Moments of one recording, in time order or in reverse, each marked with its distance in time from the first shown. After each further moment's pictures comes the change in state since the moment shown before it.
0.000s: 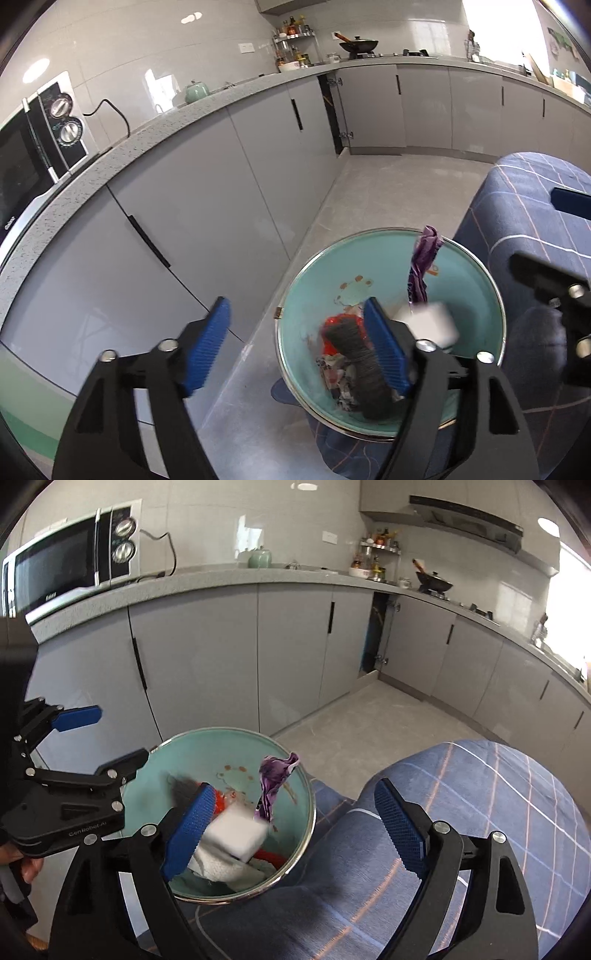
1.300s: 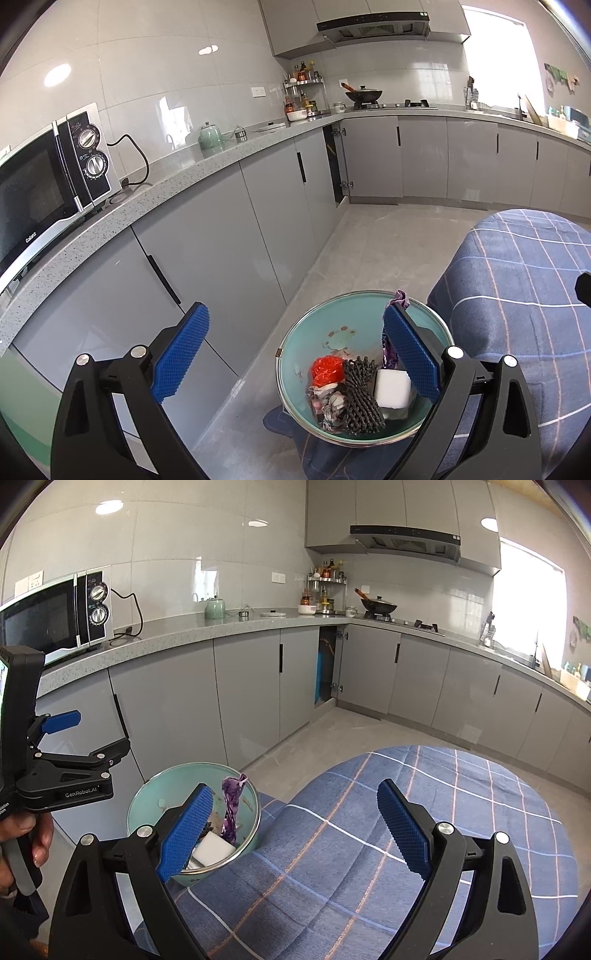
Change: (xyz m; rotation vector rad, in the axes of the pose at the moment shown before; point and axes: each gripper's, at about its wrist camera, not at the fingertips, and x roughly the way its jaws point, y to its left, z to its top) left arm -0.071 0.007 0.022 -0.057 -0.173 -0.022; right arm -0.115 -0.038 -0.012 0.115 -0.146 -0.133
